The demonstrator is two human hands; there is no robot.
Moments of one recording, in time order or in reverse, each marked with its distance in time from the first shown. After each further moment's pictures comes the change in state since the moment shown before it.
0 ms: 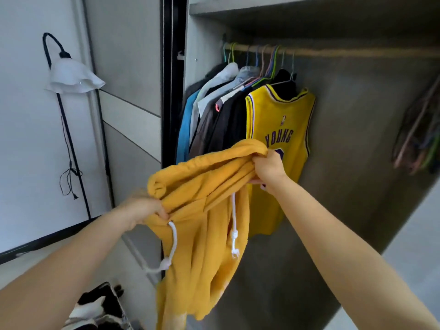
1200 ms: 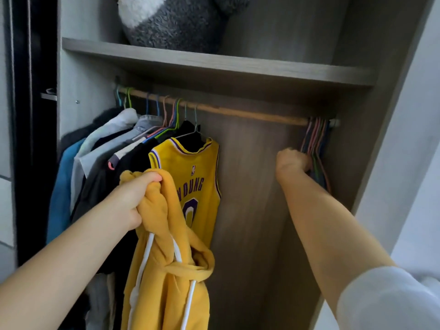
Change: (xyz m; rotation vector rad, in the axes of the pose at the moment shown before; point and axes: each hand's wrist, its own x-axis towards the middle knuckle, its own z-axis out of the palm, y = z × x) left_hand 0.084 0.218 0.115 -0.613 -0.245 0.173; right_hand 0.108 -0.084 -0.229 -1.695 0.533 0.276
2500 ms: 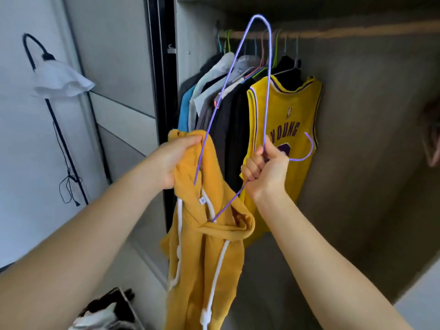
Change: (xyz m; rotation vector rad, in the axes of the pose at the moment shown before) left_hand -0.093 -0.017 -0.111 0.141 0.056 -0.092; right_hand -0.243 -0.170 -0.003 2.786 -0.996 0.178
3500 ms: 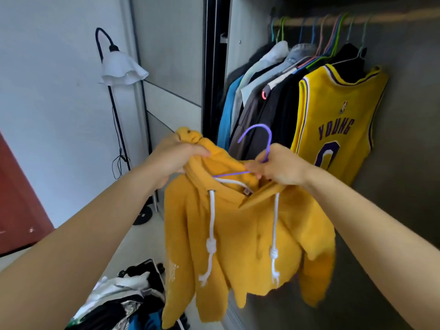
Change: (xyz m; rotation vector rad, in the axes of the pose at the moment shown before) left_hand -0.050 -0.017 -0.071 0.326 0.219 0.251; right_hand 0.027 0.014 0.014 -1.791 -0.664 -0.157
